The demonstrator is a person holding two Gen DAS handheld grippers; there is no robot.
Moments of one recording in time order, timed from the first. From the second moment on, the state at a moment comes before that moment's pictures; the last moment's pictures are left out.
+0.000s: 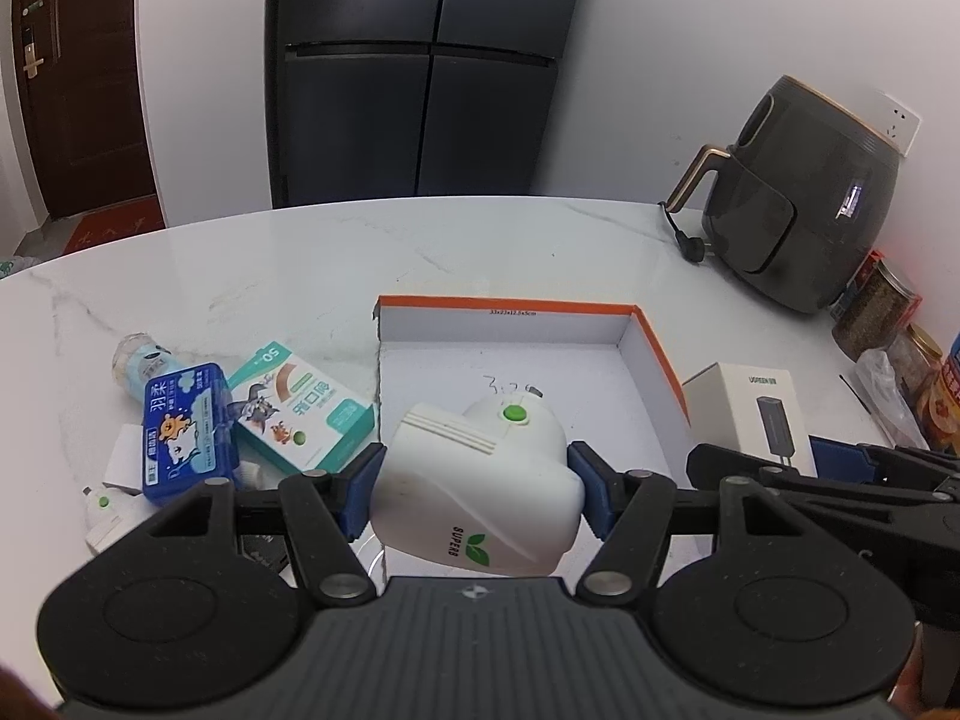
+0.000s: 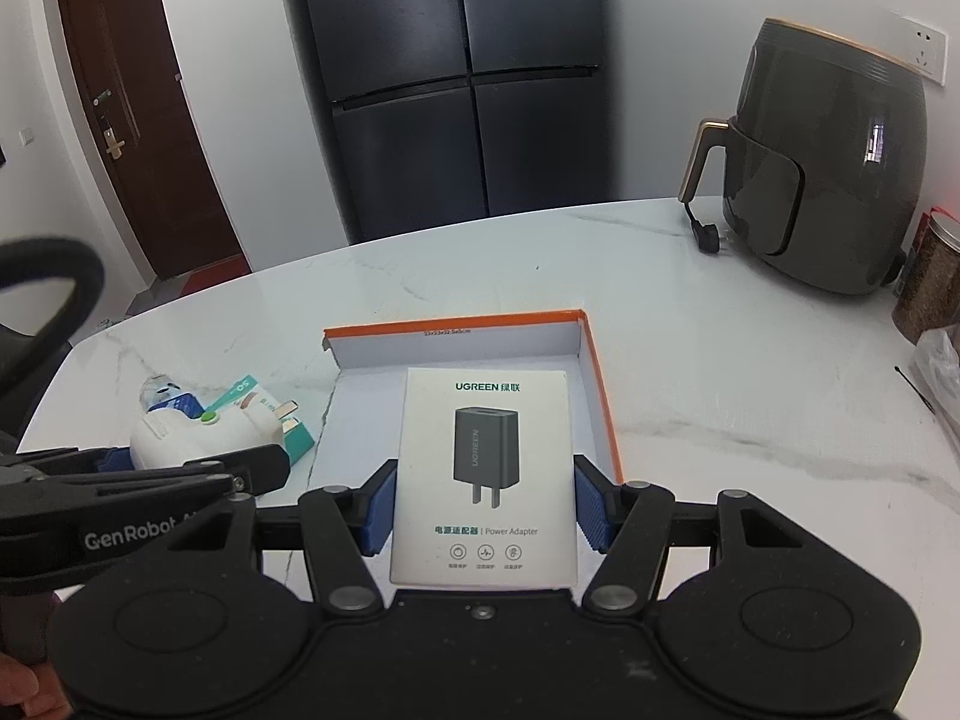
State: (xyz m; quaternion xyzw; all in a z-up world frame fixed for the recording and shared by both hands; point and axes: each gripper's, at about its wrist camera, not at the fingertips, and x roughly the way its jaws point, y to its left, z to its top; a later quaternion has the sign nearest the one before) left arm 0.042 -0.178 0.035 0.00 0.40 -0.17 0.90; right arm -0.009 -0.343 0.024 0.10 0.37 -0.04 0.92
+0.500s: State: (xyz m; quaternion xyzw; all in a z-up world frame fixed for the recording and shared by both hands) left arm 0.074 -0.198 0.025 0.00 0.41 -0.15 0.90; right arm 0.034 -0.363 0.015 0.10 0.38 -0.03 0.92
